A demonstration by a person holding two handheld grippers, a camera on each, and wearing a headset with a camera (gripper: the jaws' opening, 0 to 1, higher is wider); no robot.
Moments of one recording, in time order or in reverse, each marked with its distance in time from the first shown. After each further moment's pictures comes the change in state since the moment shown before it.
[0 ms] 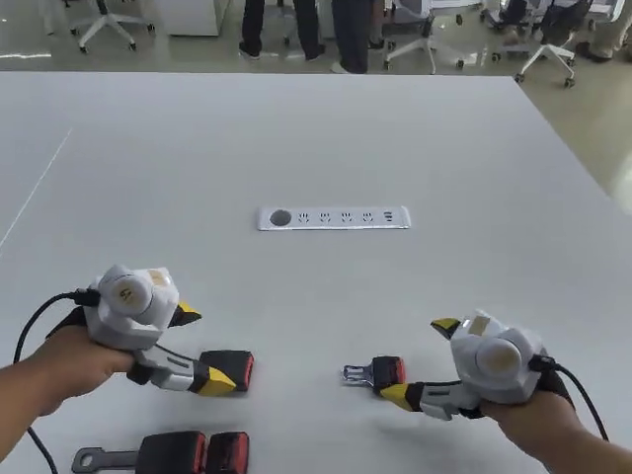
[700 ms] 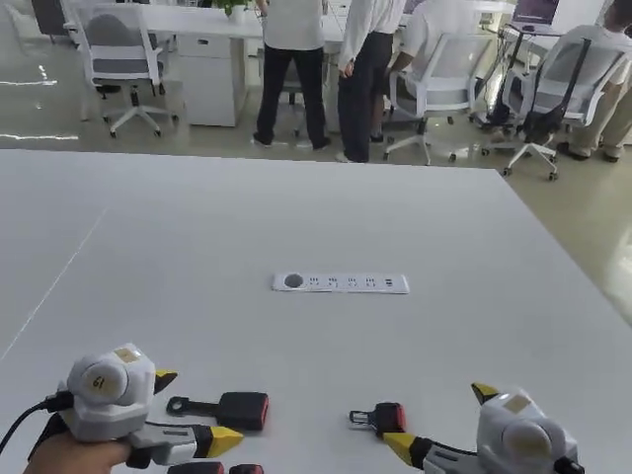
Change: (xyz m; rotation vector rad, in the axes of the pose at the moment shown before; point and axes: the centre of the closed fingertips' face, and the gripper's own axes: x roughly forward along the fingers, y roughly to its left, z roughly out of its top) left arm -0.073 -0.030 -0.018 -0.214 -0.262 0.194; right arm -0.073 0.033 0.024 0.166 -0.173 -0.201
